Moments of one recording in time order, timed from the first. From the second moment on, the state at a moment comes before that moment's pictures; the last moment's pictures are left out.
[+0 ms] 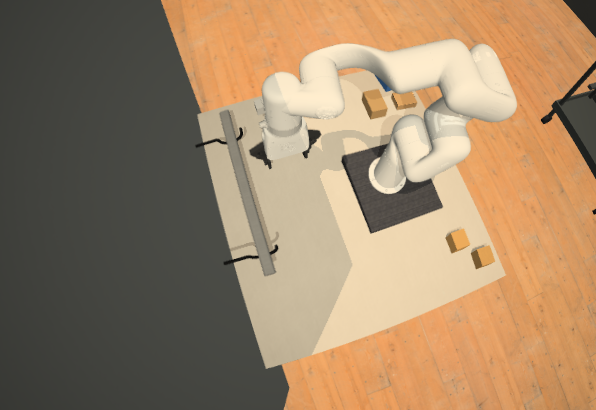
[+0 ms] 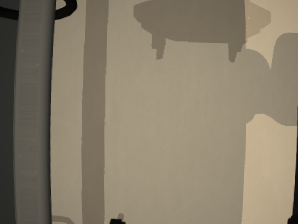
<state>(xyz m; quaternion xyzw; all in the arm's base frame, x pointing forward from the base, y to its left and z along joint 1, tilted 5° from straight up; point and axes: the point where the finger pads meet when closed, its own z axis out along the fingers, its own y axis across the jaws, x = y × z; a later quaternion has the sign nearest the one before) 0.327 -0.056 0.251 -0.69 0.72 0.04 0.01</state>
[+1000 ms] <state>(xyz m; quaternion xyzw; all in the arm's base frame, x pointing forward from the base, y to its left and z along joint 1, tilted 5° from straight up) 0.370 -0.058 0.241 -0.69 0.72 0.04 0.01</state>
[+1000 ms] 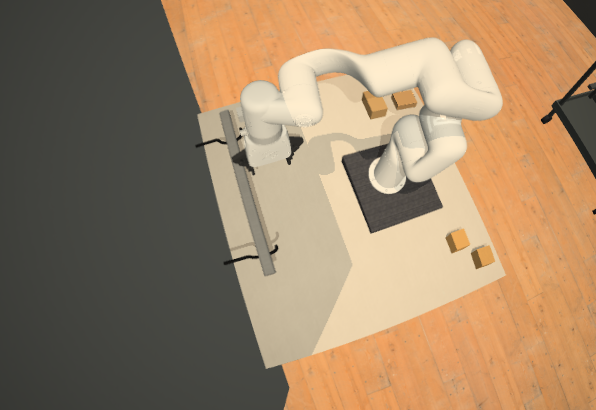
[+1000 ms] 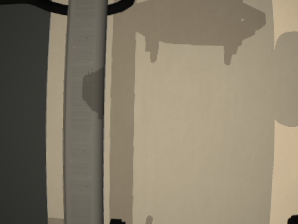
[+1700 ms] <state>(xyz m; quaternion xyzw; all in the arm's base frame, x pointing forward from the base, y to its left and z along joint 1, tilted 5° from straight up) 0.400 -0.059 0.234 -0.69 0.72 0.04 0.01</state>
